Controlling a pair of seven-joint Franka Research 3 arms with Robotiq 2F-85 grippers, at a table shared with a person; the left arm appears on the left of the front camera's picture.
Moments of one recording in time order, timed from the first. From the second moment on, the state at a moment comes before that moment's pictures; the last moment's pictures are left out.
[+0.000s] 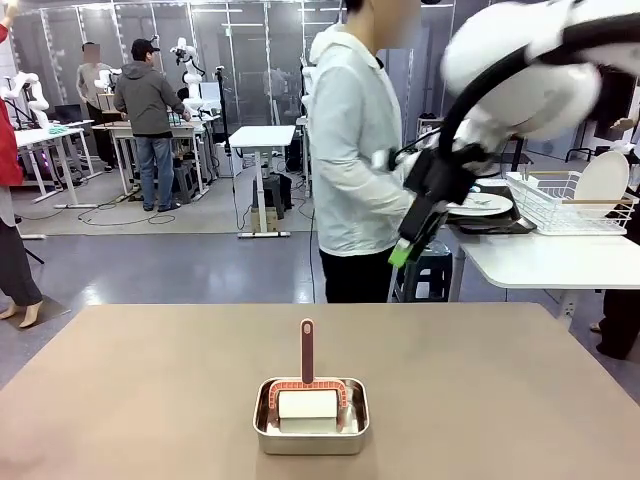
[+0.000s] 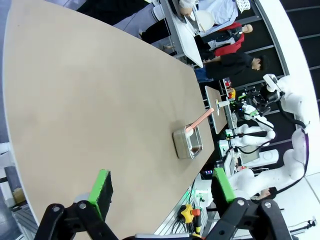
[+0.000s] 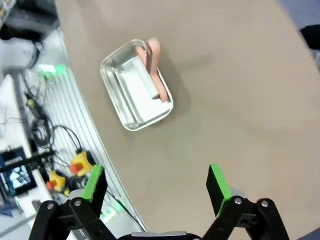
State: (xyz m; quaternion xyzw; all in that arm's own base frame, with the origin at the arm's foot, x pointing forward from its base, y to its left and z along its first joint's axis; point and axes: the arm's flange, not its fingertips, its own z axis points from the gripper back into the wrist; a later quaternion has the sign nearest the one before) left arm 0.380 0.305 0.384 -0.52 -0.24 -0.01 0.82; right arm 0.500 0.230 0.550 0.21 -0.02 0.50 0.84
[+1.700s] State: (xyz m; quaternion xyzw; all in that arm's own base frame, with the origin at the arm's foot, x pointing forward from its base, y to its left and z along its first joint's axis) left arm 0.381 0.304 0.384 -0.52 -0.24 -0.01 0.82; right arm 0.517 0.392 0.442 0.13 0.04 0.66 0.74
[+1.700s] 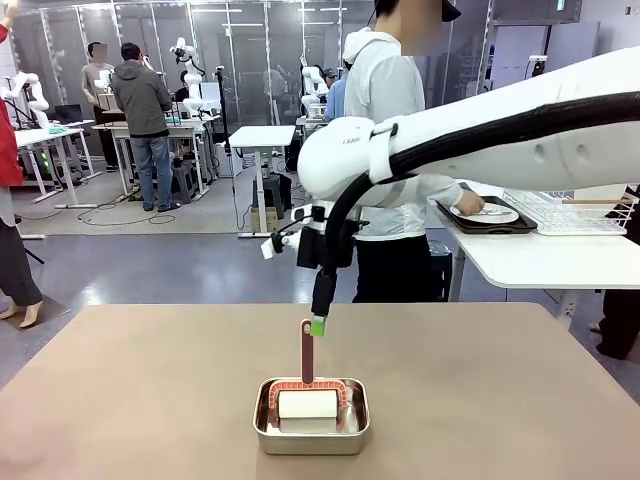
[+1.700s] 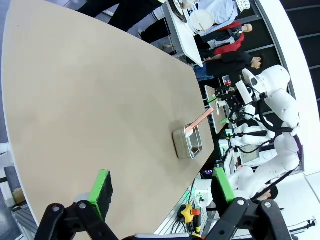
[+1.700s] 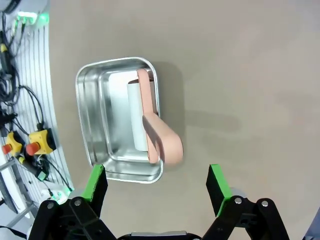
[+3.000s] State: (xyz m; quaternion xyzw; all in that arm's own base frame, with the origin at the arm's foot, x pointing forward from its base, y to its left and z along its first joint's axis) left arm 0.381 0.304 0.384 -0.52 -0.24 -0.01 0.82; right arm 0.514 0.429 0.398 0.12 0.12 0.66 0.73
